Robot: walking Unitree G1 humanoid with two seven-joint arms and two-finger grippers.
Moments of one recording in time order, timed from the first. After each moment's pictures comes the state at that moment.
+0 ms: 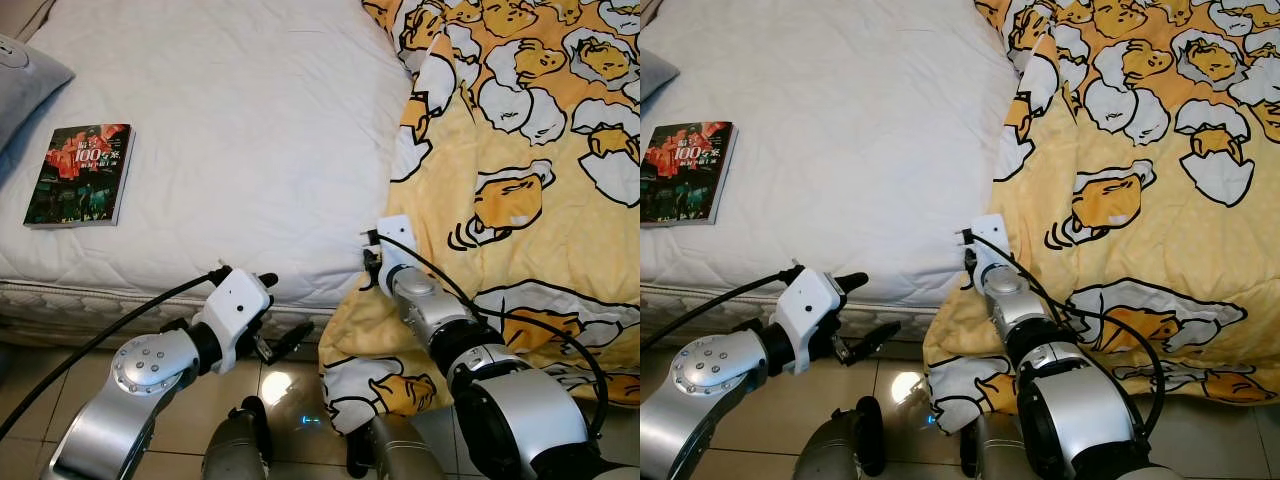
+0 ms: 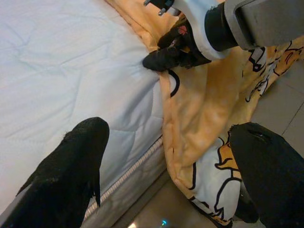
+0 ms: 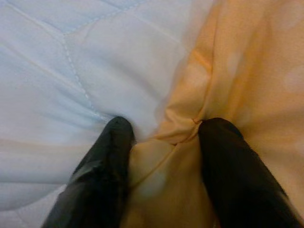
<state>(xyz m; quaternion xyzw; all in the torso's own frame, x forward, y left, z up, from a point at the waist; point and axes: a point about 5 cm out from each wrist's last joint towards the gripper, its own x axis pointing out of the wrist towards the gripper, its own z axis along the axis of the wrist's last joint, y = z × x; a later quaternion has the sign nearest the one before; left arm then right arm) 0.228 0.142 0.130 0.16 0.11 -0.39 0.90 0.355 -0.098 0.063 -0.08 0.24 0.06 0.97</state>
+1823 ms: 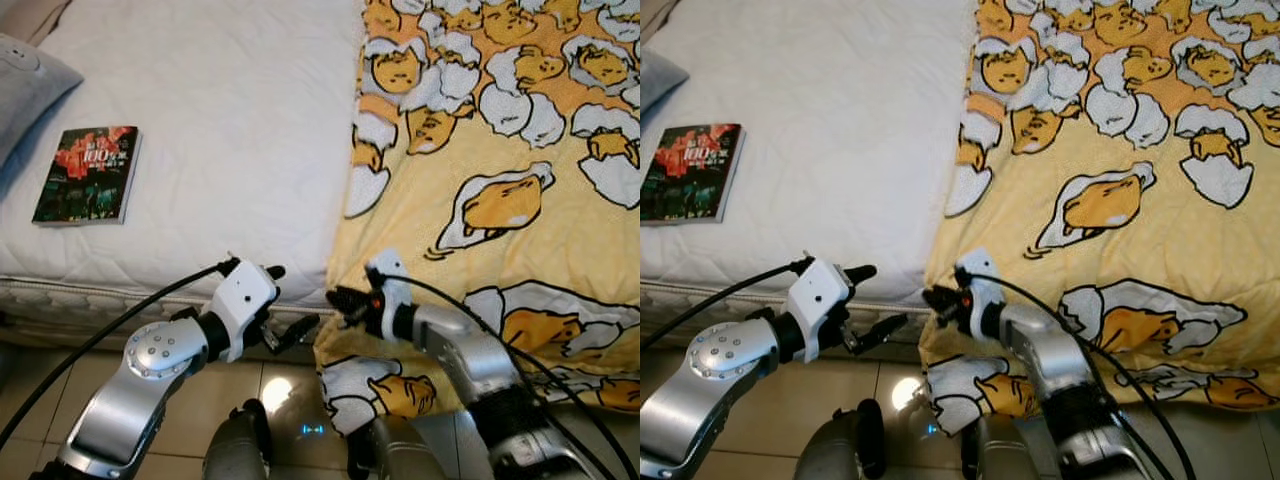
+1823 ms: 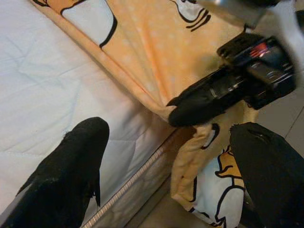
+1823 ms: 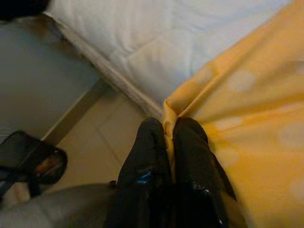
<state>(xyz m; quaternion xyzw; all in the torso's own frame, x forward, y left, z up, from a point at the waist) 0.241 0.138 0.126 0.16 0.11 -0.41 0.89 0.290 -0.088 0.067 0.06 0.23 0.44 0.86</state>
